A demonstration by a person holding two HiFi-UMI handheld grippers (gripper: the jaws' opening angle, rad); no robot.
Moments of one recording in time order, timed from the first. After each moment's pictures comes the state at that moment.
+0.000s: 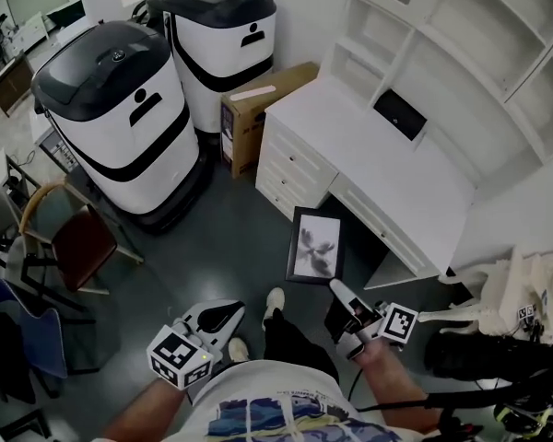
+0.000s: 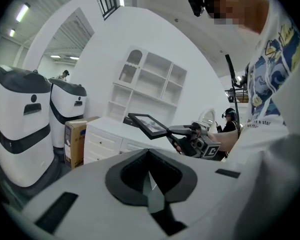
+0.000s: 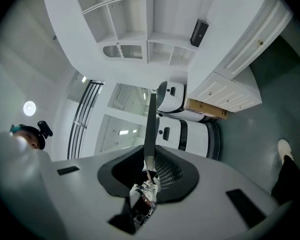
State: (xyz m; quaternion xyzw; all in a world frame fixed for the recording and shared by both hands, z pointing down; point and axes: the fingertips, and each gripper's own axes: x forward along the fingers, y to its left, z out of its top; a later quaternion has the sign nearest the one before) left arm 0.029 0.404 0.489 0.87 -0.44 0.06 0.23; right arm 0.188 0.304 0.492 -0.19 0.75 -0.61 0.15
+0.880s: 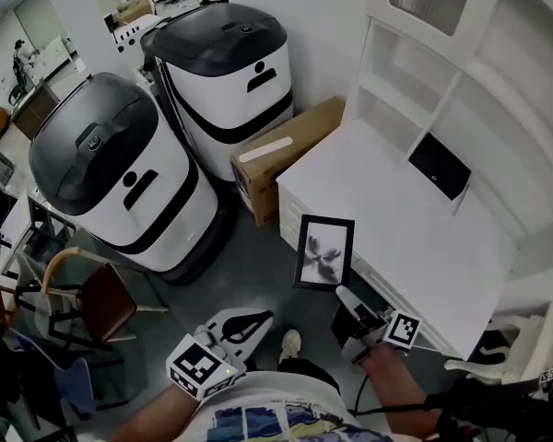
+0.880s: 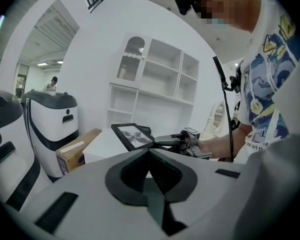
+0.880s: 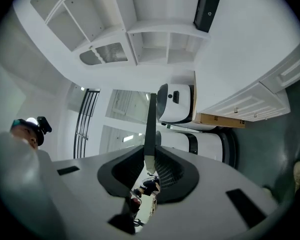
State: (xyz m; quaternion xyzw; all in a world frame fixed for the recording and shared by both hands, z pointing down) left arm 0.017 0.123 0.456 0.88 -0.43 0.12 0.18; right arm 0.130 0.026 0.519 -0.15 0.74 -0.63 0.17
